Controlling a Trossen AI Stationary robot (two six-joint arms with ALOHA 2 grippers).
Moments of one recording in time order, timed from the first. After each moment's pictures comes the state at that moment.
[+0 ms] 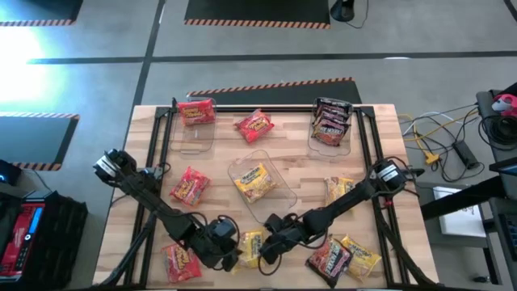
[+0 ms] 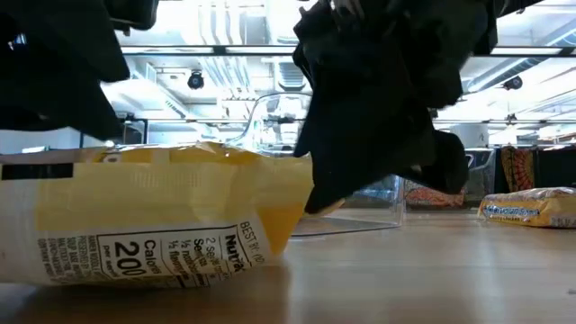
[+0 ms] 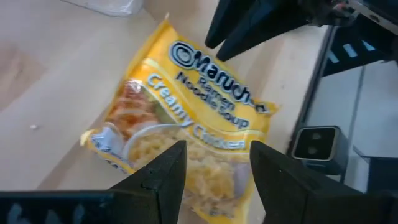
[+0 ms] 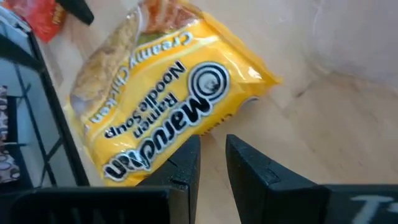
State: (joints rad) left arm -0.70 1.72 1.01 -0.16 -0.36 -1.31; right arm 0.49 2.02 1.29 -0.13 0.16 1.19
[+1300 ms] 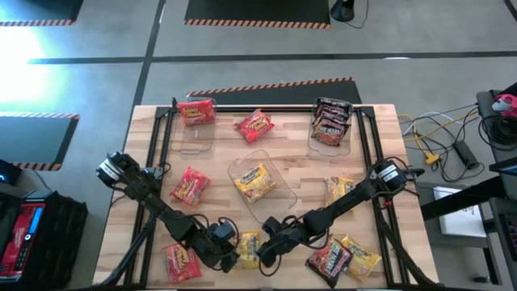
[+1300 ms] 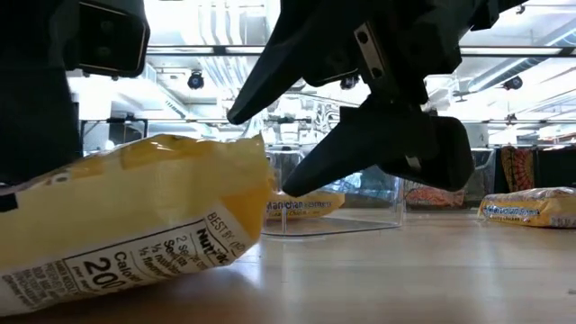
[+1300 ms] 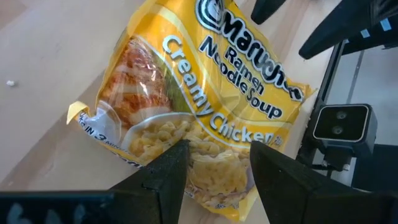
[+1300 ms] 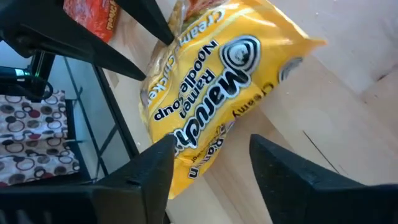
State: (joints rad) left arm -0.72 1.78 0.93 -0.05 -0.26 -1.37; right arm 0.49 2.02 1.29 0.00 0.09 1.28
